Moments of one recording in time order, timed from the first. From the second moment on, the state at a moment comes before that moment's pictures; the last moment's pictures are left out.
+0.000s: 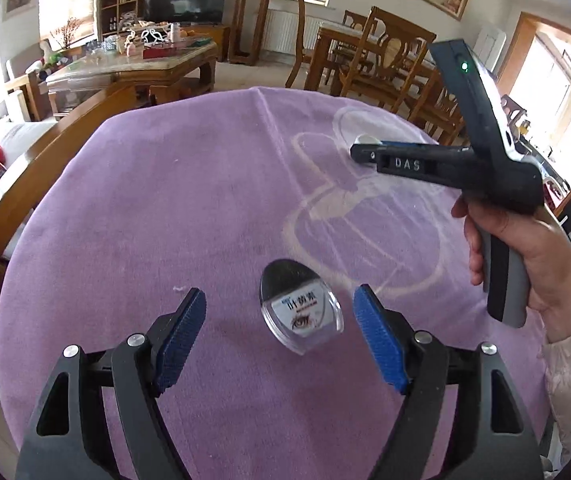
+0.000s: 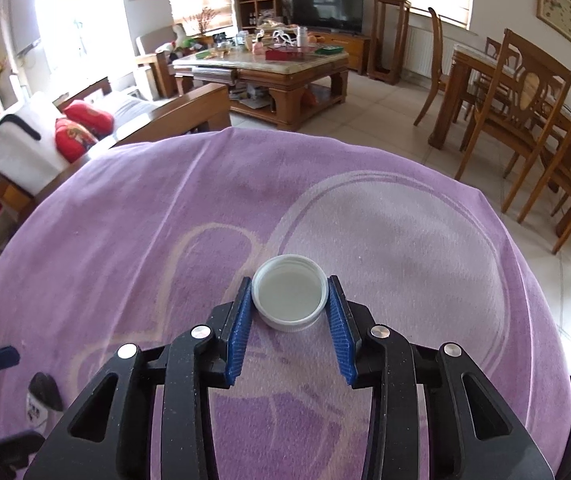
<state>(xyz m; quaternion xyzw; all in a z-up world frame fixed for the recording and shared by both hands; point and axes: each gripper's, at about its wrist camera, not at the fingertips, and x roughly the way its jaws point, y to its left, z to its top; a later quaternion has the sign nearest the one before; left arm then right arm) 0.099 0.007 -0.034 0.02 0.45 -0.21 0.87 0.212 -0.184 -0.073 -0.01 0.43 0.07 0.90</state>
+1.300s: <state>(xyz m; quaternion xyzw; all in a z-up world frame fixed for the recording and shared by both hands) 0.013 -0.282 0.031 0.08 0.29 -0.45 0.84 -0.098 -0.534 0.005 0.25 0.25 0.02 0.94</state>
